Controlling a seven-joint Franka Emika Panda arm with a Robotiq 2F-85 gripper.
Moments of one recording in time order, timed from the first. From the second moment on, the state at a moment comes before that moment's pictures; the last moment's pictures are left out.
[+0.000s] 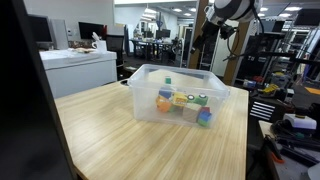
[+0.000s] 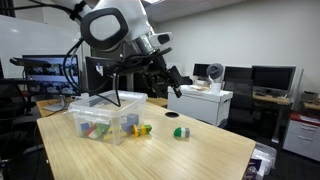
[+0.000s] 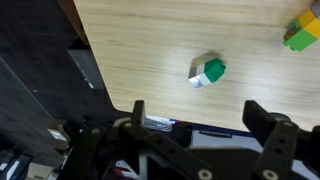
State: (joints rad) arm -0.15 -0.01 -0.44 -2.30 0.07 2.83 -0.52
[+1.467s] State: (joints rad) arm -0.48 0.60 -0.05 -1.69 0.32 2.56 -0.41
